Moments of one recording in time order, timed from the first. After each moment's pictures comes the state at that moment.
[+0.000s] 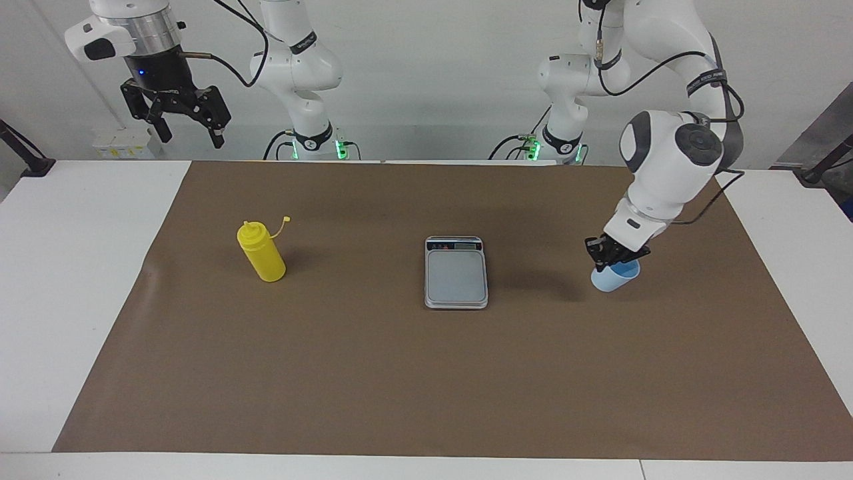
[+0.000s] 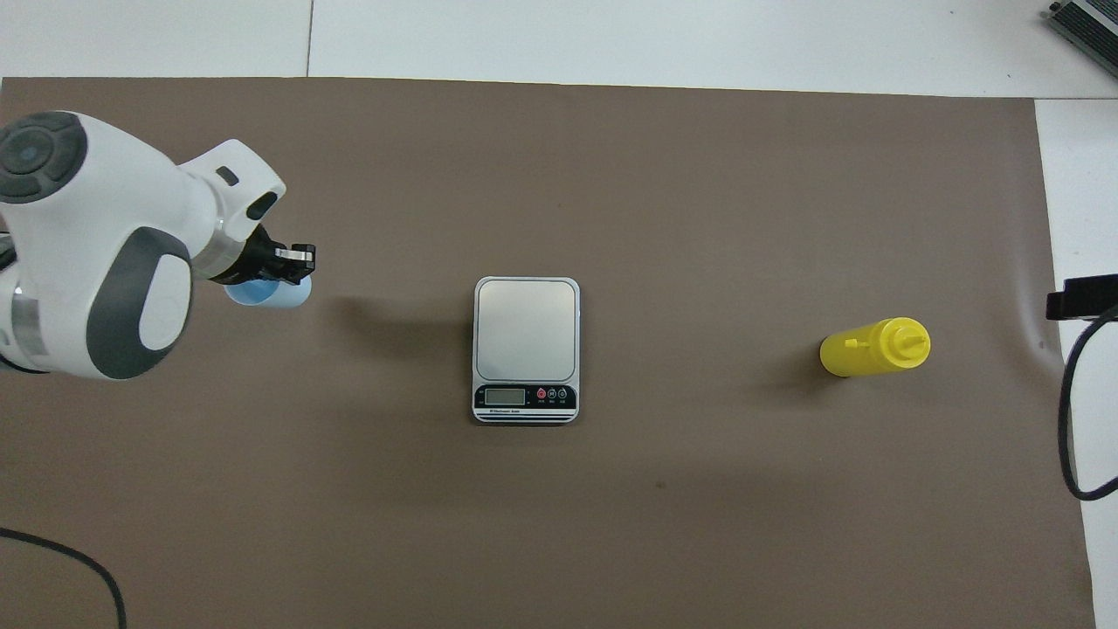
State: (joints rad) left arm -0.21 0.17 -0.06 -1.80 -0.05 2.00 -0.25; right arm 0.00 -0.15 -0.05 -1.60 -0.04 1.55 0.08
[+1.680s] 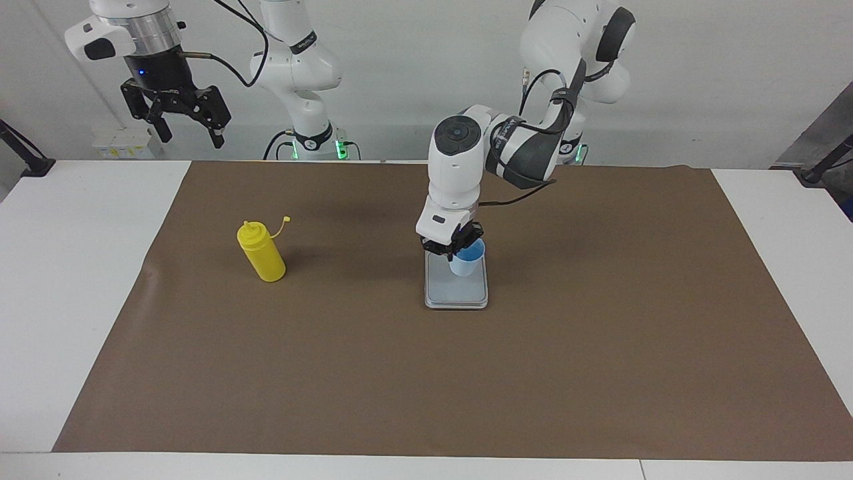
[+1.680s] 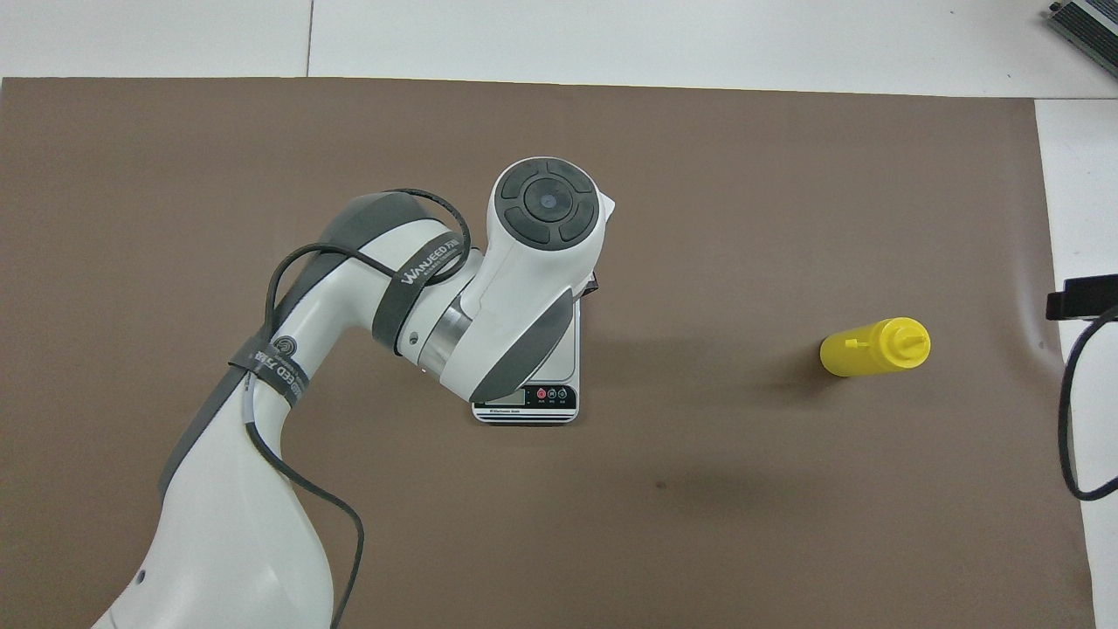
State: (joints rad) left arm -0.64 0.49 -0.06 -1.37 0.04 1.83 -0.92; right arm 0.00 -0.15 -0.05 -1.60 -0.04 1.55 0.08
